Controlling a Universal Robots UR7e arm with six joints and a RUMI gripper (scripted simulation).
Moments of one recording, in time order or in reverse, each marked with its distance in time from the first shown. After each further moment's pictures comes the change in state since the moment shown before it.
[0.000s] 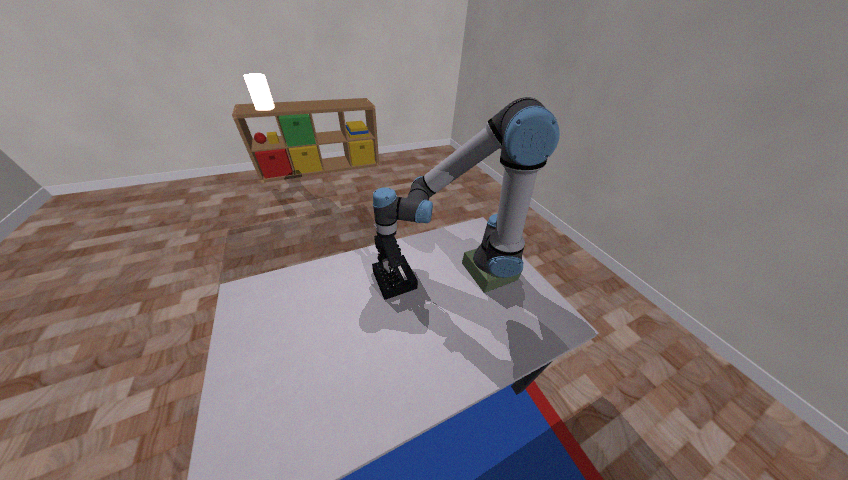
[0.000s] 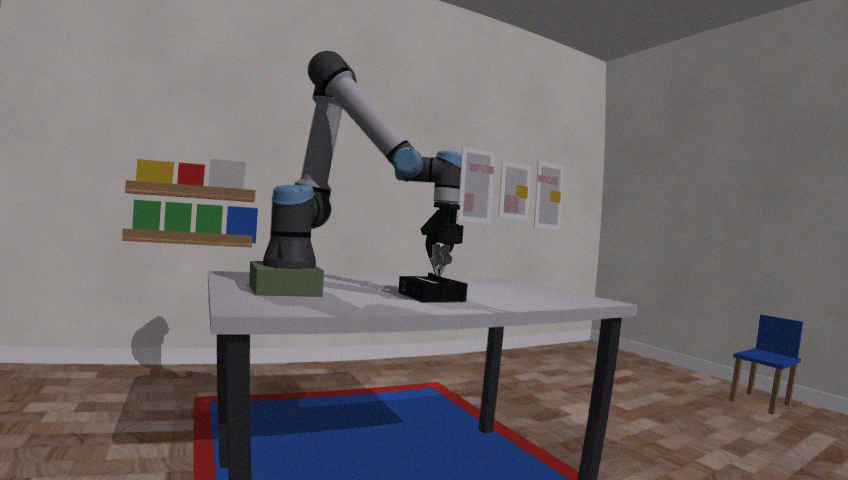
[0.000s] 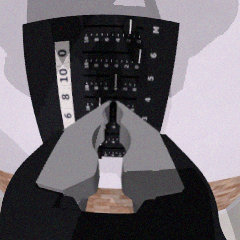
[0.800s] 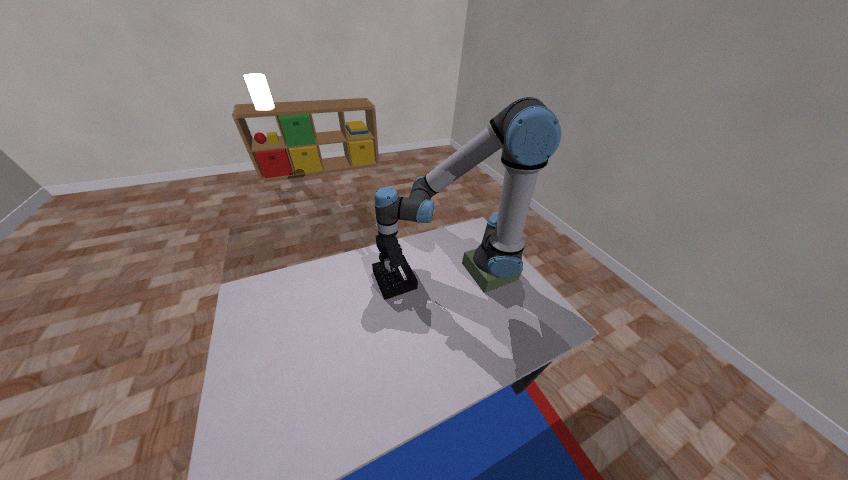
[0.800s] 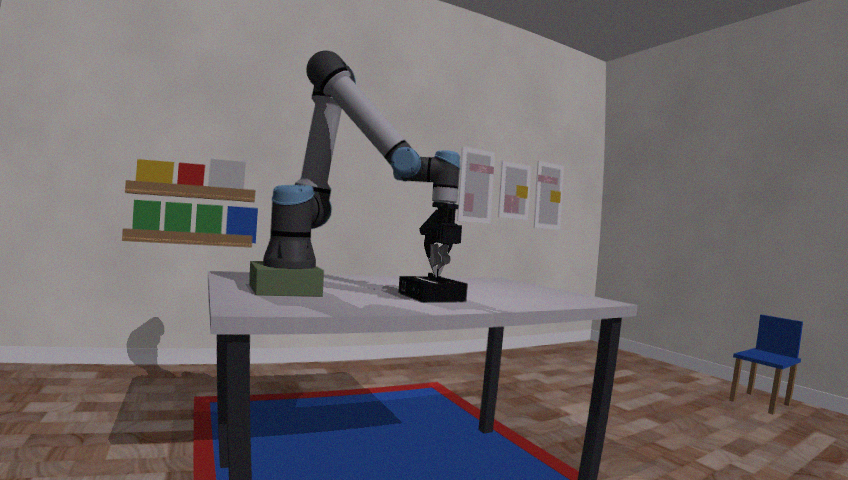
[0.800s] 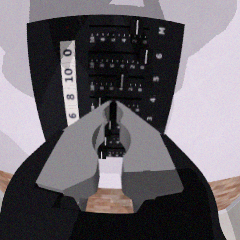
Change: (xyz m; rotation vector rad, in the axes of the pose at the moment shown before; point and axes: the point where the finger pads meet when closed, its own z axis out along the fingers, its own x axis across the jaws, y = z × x) arm -0.005 0.000 0.000 0.000 0.000 0.000
